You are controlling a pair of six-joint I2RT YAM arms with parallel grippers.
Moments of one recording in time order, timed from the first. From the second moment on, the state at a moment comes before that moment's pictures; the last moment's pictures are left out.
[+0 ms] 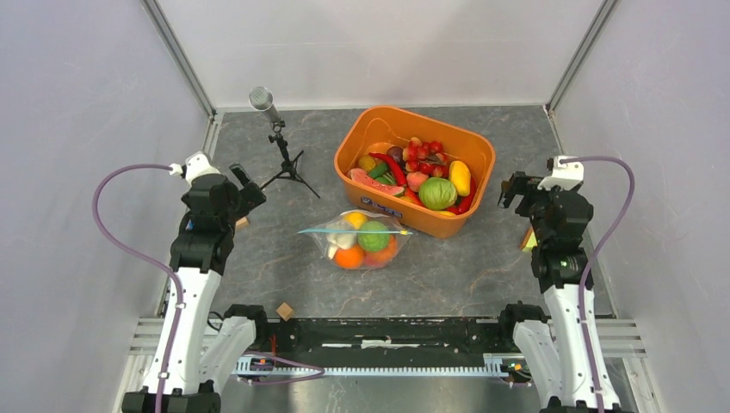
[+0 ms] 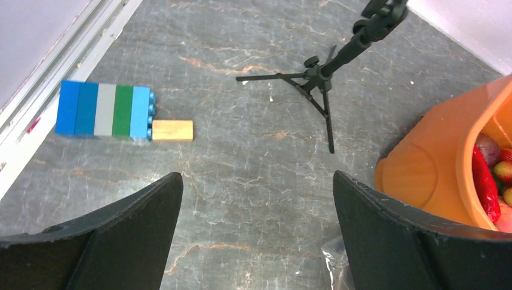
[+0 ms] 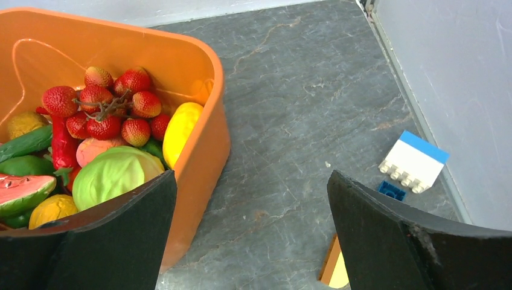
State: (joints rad) left arm -0.05 0.79 0.91 -0.61 -0.29 -0.47; right arm -0.07 0.67 0.65 -0.18 0.00 0.09
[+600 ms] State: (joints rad) left arm -0.05 0.73 0.86 -0.63 -0.31 -0.52; right arm -0.07 0.66 0.59 -0.22 -0.03 0.15
